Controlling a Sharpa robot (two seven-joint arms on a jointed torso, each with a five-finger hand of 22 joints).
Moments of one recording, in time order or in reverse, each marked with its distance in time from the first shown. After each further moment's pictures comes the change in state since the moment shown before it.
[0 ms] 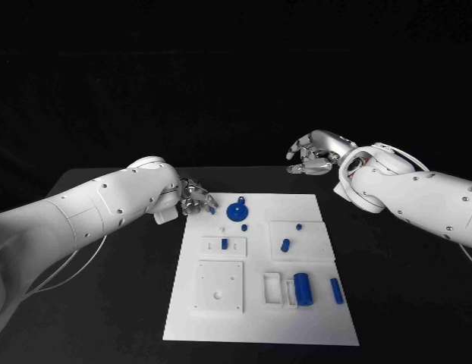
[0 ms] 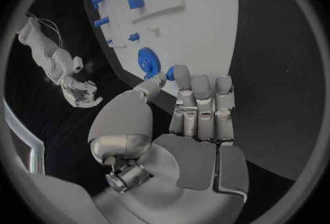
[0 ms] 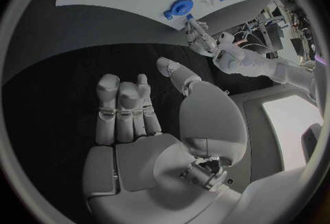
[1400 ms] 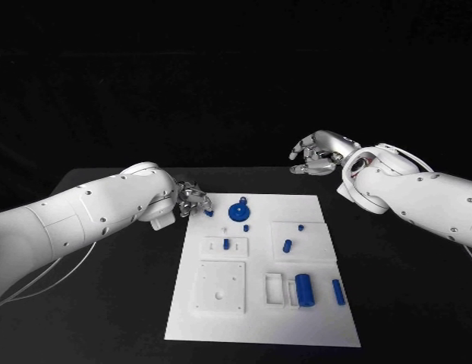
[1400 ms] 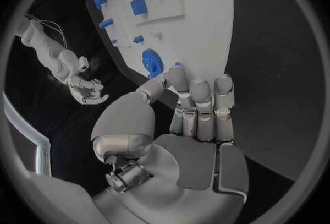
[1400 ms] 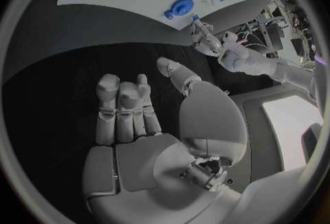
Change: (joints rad) left arm -0.002 -0.118 -0.001 0.186 0.002 -0.108 -0.004; left_hand -0.001 0.091 0.043 -0.154 0.325 0.071 -0.008 0.020 -0.025 0.116 -0.049 0.027 0.015 0.076 -0.018 0.066 0.005 0.000 0.087 -0.024 0.017 0.025; right arm 0.000 -0.009 0.000 0.002 0.000 0.000 0.001; right_hand 0.000 0.000 0.000 0.000 0.000 -0.003 -0.001 0.000 0.000 0.000 0.000 0.000 -0.001 0.000 0.000 0.001 0.000 0.000 0.000 -0.004 0.000 0.000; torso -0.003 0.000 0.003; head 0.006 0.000
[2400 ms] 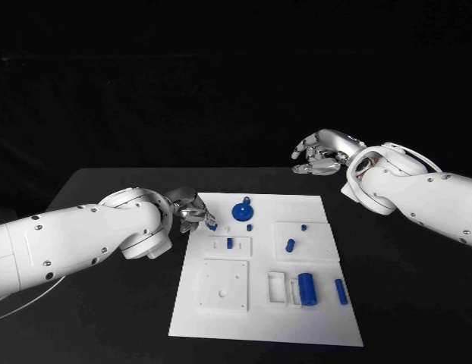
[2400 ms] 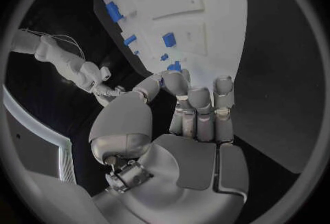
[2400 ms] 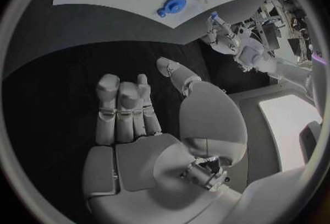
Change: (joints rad) left arm 0.008 -0.253 -0.071 0.490 -0.059 -0.287 -0.028; left_hand -0.012 -0.052 0.010 -0.013 0.114 0.013 -0.001 0.049 0.000 0.022 -0.027 0.063 0.037 0.030 -0.012 0.047 0.028 0.000 0.046 -0.015 0.018 0.016; right arm 0.000 -0.033 0.000 0.054 0.001 0.000 -0.001; right_hand 0.000 0.000 0.000 0.000 0.000 0.004 0.000 0.000 0.000 0.000 0.000 0.000 -0.001 -0.001 0.001 0.000 0.000 0.000 0.000 0.003 0.000 0.000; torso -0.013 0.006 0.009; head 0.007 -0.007
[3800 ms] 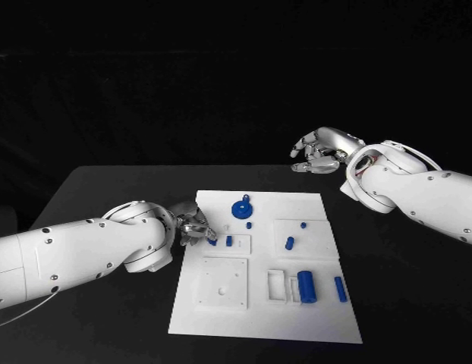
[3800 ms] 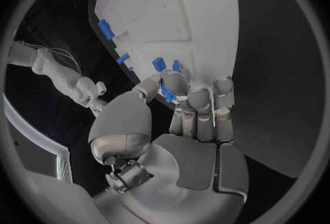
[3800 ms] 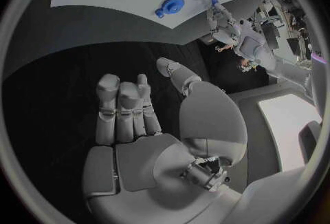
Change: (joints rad) left arm -0.030 0.016 -0.044 0.001 -0.045 -0.001 -0.015; left_hand -0.010 -0.010 -0.002 0.016 -0.031 0.000 0.000 0.033 0.000 -0.002 -0.001 0.008 0.003 0.003 -0.004 0.004 0.004 0.000 0.000 0.000 0.000 0.005; right arm 0.000 -0.004 0.000 0.012 0.000 0.000 0.000; right_hand 0.000 0.000 0.000 0.000 0.015 -0.002 0.001 0.000 0.000 0.000 0.000 0.000 -0.001 0.000 0.000 0.000 0.000 0.000 0.000 -0.004 0.000 0.000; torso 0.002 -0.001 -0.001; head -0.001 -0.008
